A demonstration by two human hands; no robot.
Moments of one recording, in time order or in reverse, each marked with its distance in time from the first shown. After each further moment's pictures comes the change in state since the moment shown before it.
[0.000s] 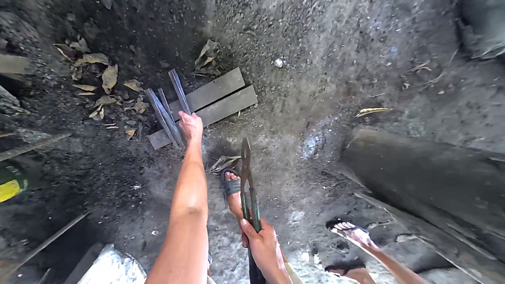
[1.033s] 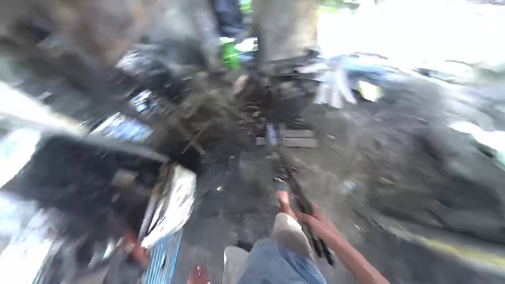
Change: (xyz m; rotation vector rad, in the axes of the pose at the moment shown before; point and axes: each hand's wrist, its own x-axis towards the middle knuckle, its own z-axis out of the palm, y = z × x) left_hand -0.852 -0.778 -0.329 -0.696 -0.123 -0.475; right_hand -0.471 0.213 -0.073 -0.593 -0.415 -0.707
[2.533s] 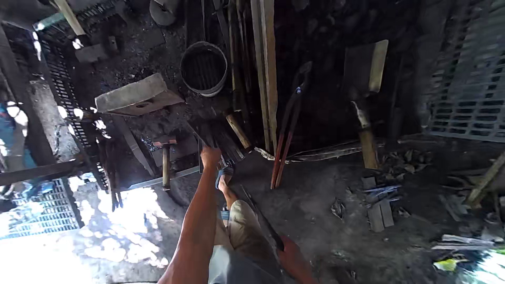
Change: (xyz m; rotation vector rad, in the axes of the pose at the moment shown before) left_hand 0.232 -0.303 -0.377 -0.763 0.284 -0.517; right_hand -0.246 0.032 0.578 -1.548 -0.813 0.101
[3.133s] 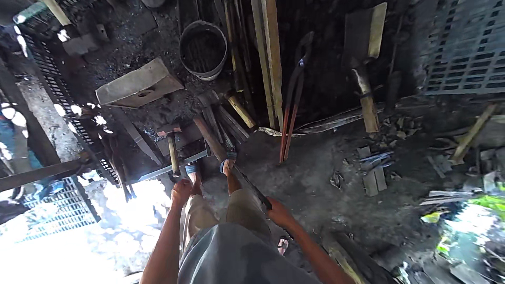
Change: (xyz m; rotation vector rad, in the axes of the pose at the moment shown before) left_hand -0.037 -0.251 -0.155 0.272 -0.261 0.063; right_hand 0.039 -0.048 0.058 0.049 -0.141 -0.045
